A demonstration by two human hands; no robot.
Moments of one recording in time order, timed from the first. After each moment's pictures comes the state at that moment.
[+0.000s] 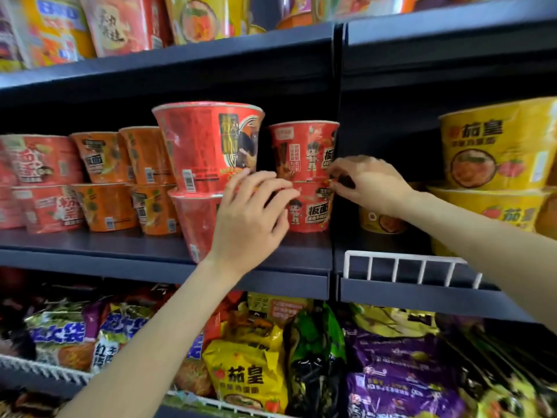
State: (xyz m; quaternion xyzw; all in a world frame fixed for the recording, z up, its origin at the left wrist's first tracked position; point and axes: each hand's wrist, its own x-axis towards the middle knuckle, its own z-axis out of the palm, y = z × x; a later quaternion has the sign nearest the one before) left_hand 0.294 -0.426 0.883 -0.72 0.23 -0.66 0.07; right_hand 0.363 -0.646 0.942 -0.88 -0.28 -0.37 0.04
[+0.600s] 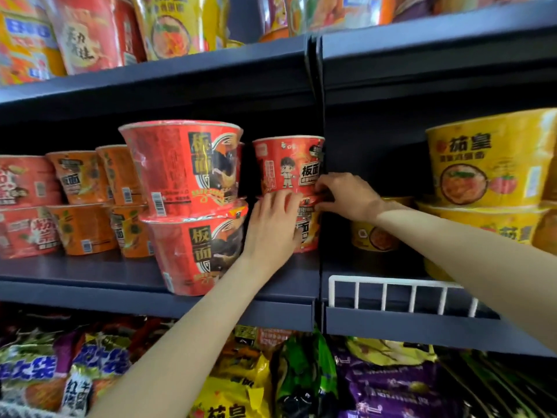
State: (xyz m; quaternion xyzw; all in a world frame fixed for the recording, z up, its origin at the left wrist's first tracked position) left_hand 0.368 -0.477 0.888 -0.85 0.14 -0.50 0.04; right_hand 0.415 -0.644 0.949 -0.91 -0.27 -0.32 0.06
